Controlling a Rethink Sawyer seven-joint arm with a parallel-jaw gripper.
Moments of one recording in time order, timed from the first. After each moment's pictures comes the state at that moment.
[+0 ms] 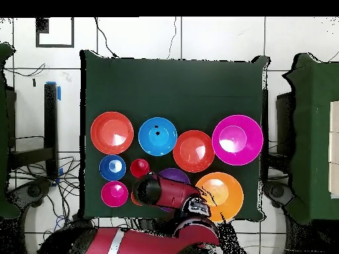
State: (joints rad) arm -0.12 -0.47 -0.12 2.04 0.02 0.12 2.28
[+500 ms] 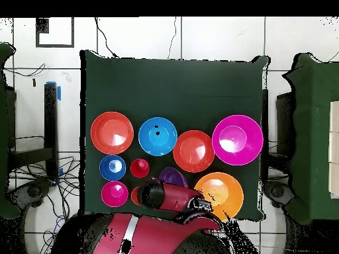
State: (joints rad) arm -0.16 -0.41 -0.12 2.06 -0.03 0.09 2.28
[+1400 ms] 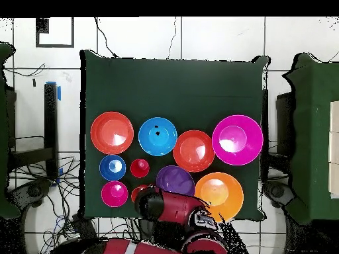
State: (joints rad) arm -0.16 -0.54 -0.12 2.15 -0.05 0.13 2.28
